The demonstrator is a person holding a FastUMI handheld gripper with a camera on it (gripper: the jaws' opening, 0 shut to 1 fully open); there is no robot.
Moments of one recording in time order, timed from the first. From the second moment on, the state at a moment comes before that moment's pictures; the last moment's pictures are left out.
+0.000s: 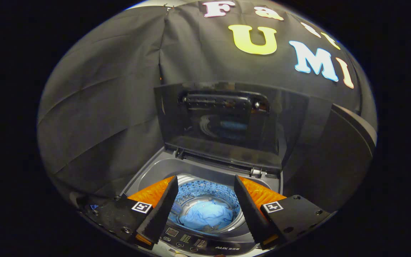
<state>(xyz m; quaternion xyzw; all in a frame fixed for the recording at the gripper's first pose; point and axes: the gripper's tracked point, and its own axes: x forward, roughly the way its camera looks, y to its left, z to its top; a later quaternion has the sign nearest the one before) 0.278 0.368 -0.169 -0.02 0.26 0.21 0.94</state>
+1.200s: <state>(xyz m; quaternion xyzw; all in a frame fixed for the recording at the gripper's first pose) 0.378 0.386 -0.003 0.03 0.06 0.13 0.99</state>
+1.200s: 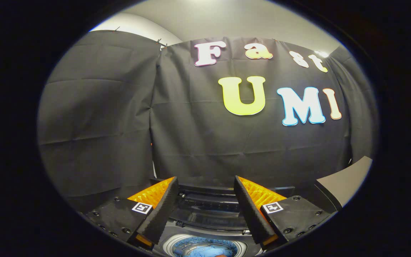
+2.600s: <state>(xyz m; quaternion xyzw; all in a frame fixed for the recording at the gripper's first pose) 0.445 0.409 -0.060 0.02 0.10 0.06 0.99</state>
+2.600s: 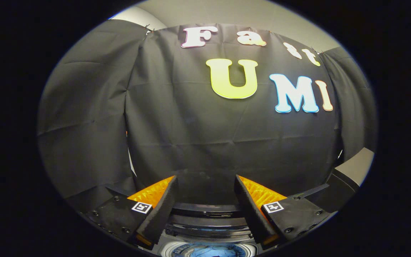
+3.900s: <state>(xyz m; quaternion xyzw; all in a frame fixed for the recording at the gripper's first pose) 0.316 0.405 -0.113 0.01 0.13 0.09 0.99</state>
